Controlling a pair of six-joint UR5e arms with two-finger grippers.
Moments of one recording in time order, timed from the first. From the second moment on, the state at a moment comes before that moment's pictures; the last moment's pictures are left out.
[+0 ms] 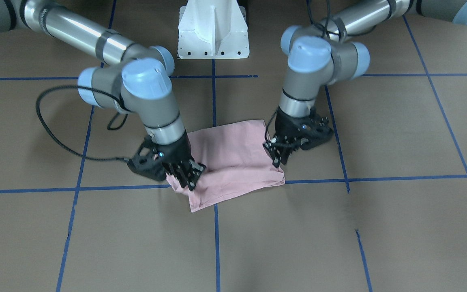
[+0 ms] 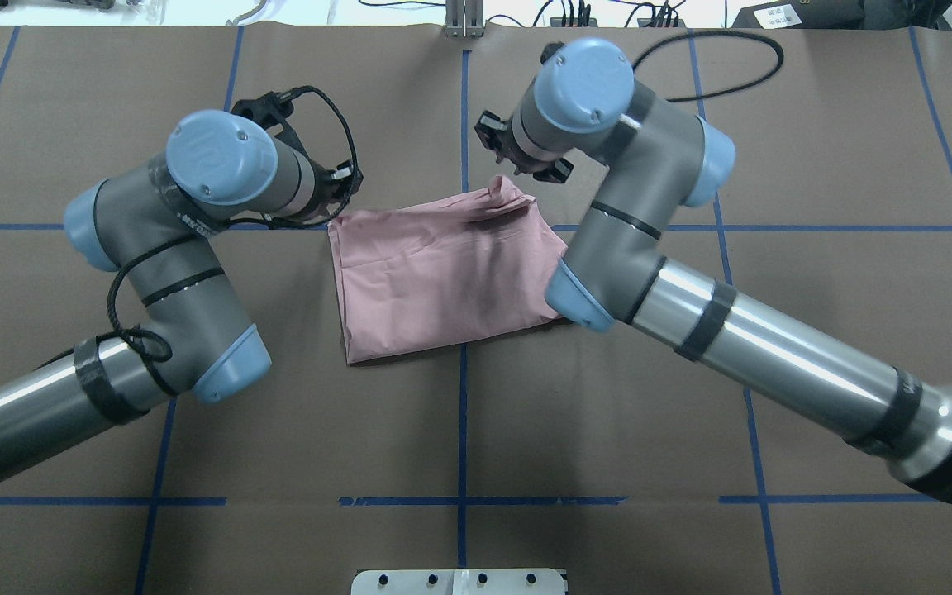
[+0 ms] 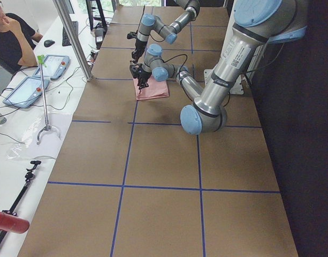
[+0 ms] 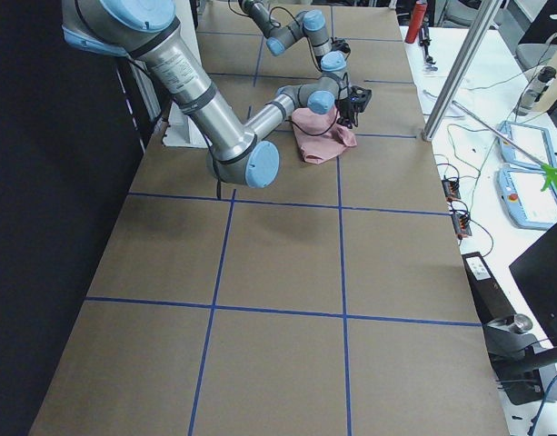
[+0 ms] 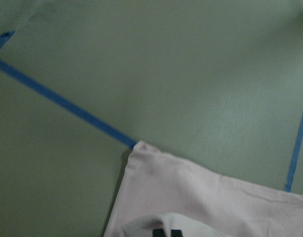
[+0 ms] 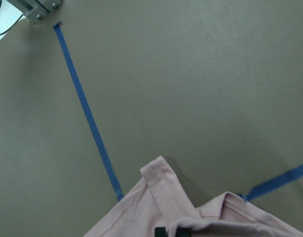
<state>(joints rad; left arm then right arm) -0.69 -2.19 -1.54 -1.93 -1.69 -1.59 0.72 -0.70 1.26 -1.19 1.76 1.63</state>
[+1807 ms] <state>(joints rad) -1.35 -1.77 -1.94 -1.53 -2.19 -0.35 1.47 -1.43 1.63 -1.58 2.32 0.13</state>
